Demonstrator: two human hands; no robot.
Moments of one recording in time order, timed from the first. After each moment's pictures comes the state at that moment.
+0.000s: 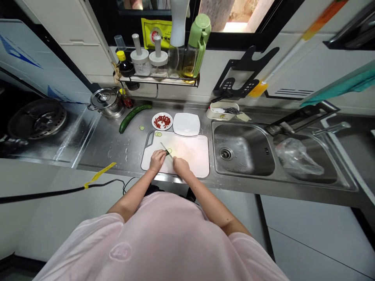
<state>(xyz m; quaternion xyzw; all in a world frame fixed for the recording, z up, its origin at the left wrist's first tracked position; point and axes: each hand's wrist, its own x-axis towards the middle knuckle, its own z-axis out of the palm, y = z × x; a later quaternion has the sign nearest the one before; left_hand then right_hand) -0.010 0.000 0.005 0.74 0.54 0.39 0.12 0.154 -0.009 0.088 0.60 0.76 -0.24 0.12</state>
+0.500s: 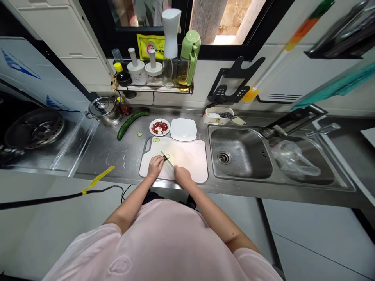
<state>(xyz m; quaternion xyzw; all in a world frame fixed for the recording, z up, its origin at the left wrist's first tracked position) -0.007 0.001 0.005 0.73 0.54 0.41 0.12 0.170 -0.024 0.081 0.60 0.76 -0.24 0.11</state>
